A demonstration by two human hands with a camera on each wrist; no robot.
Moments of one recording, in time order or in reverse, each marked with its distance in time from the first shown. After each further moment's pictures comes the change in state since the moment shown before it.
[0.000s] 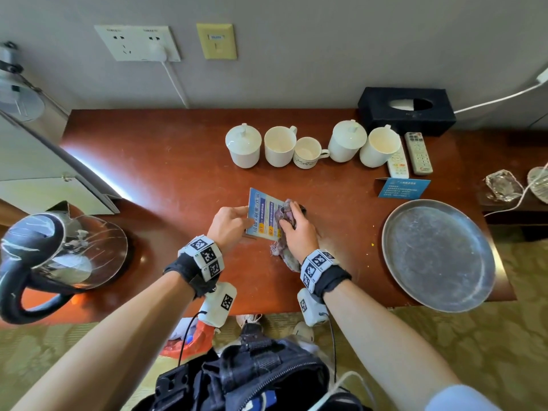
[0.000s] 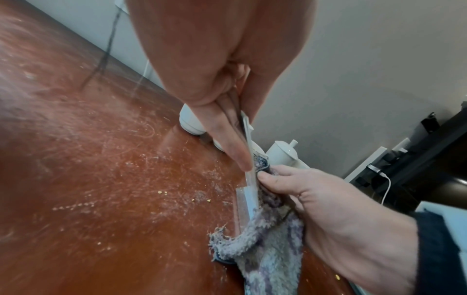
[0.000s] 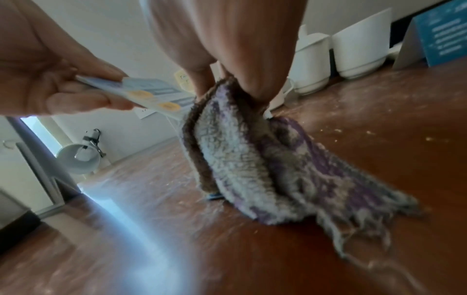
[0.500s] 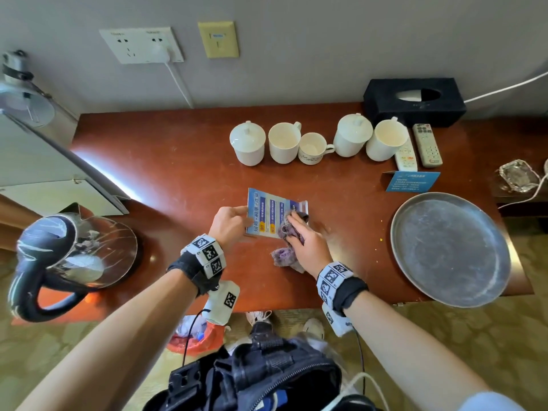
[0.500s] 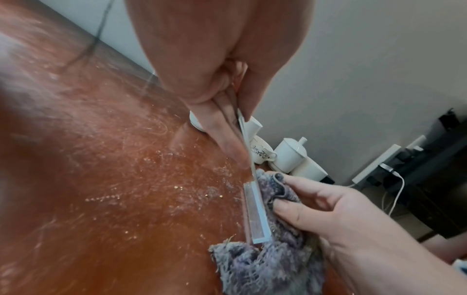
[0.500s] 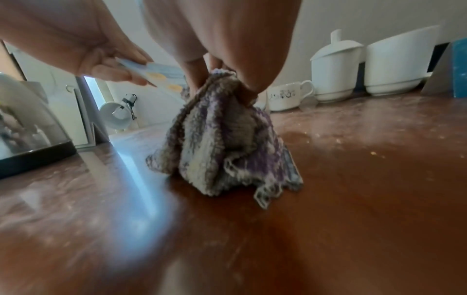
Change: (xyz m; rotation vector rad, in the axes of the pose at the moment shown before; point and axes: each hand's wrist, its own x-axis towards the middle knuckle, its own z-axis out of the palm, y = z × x) left_hand -0.004 0.001 -0.007 -0.021 0.029 -0.054; right_hand -0.024 0.022 -0.004 -0.159 -0.086 -0.202
